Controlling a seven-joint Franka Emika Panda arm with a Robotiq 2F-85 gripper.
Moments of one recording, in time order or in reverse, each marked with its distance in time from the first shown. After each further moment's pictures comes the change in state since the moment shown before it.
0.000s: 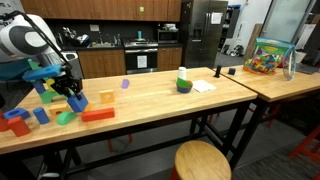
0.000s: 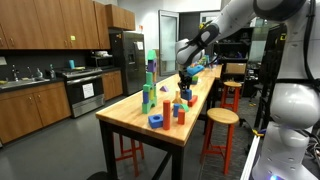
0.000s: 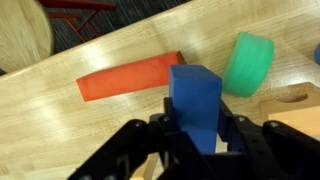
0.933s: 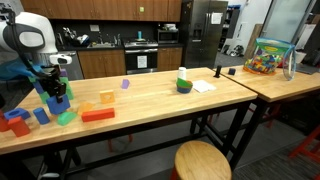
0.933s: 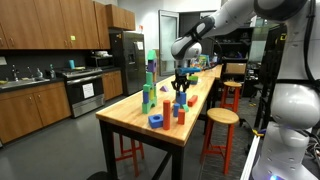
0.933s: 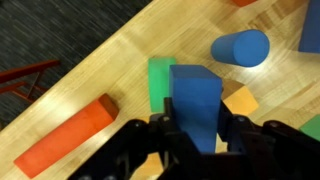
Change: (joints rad) arm 0.021 0.000 0.021 0.040 0.325 -0.154 0.197
